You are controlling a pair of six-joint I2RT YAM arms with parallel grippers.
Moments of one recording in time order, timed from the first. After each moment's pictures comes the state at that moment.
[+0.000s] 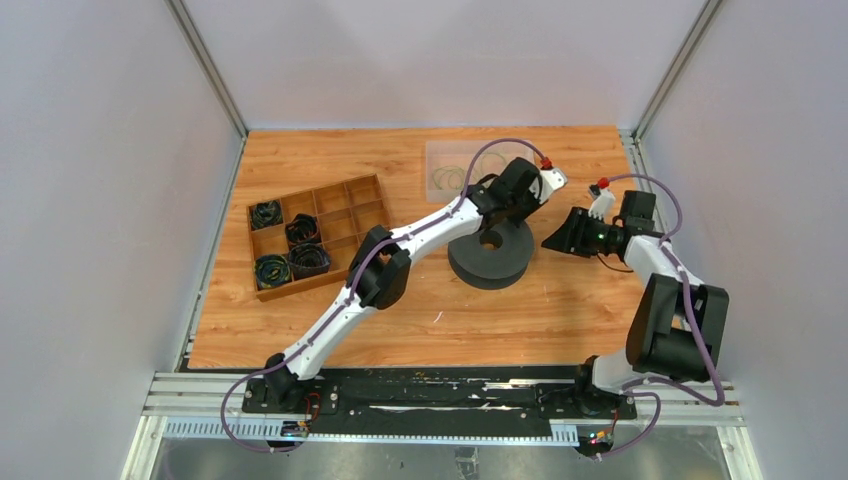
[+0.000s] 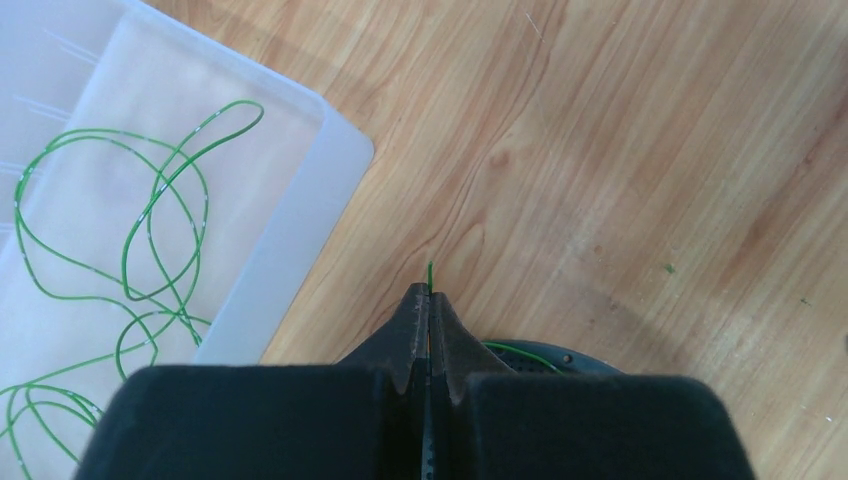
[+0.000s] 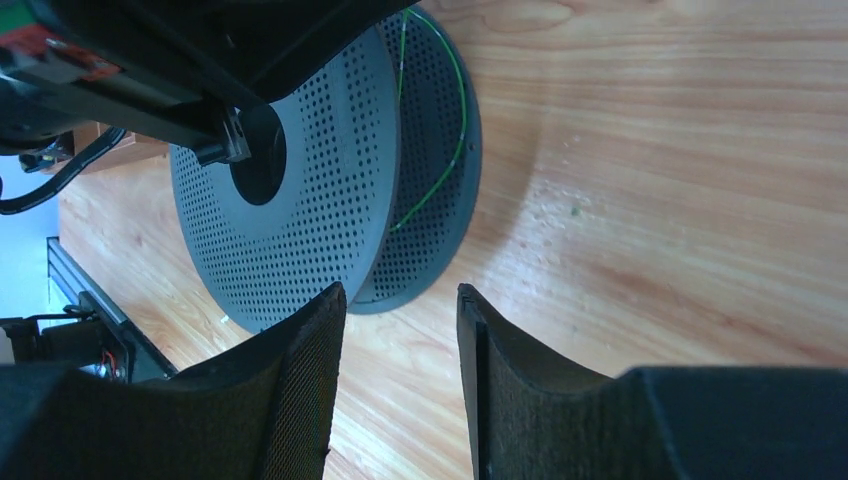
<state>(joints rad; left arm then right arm) -0.89 2.61 2.42 -0.43 0.00 0.23 -0.25 1.44 0.82 -0.34 -0.80 -0.01</state>
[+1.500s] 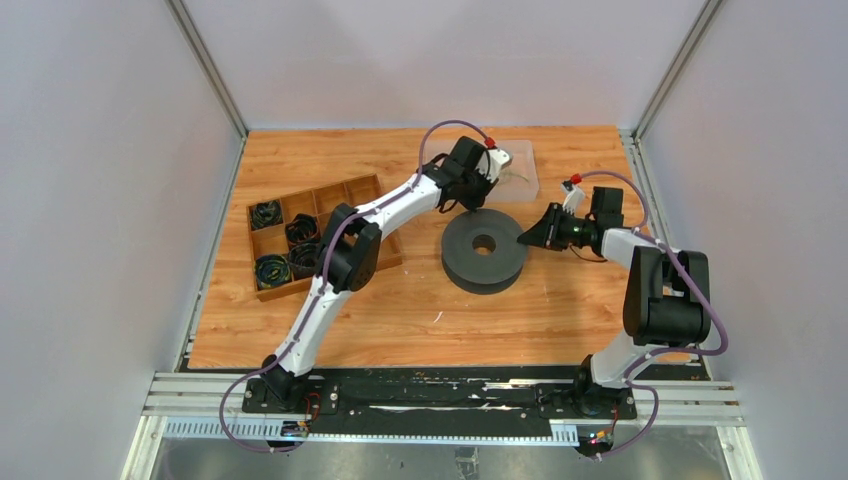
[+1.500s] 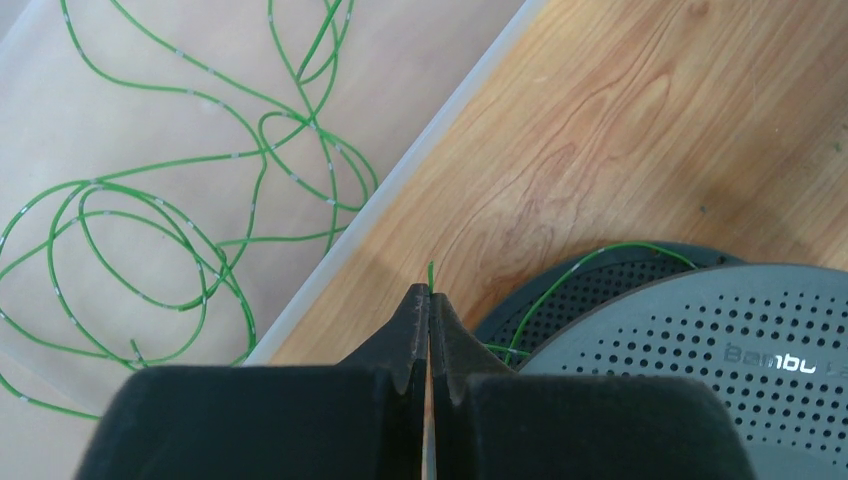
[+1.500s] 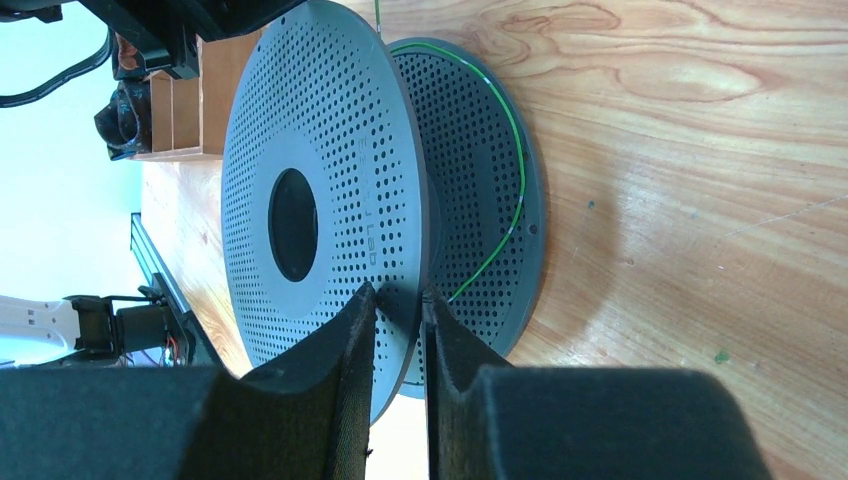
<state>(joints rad) -0.69 2.44 2.14 -0.44 0.16 0.13 -0.10 1.63 0.82 -0.04 -0.90 0.20</state>
